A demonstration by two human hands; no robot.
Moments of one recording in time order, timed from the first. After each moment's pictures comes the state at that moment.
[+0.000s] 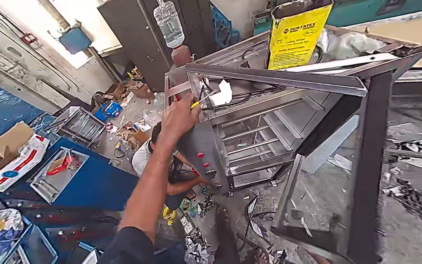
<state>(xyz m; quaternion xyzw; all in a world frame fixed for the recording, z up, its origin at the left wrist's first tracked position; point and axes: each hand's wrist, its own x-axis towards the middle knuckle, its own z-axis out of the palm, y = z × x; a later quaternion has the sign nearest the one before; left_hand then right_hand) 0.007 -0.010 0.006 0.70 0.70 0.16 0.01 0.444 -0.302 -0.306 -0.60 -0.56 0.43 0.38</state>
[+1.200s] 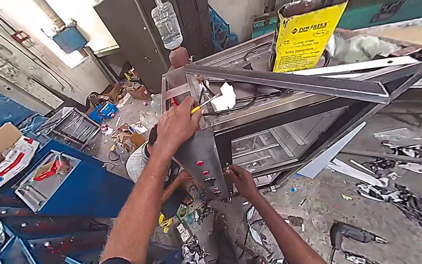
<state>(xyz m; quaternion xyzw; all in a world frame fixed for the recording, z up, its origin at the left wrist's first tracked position) 0.012 -0.028 0.002 0.72 0.67 0.18 -0.04 0.228 -0.057 -0.297 -0.50 -0.65 0.47 0.33</state>
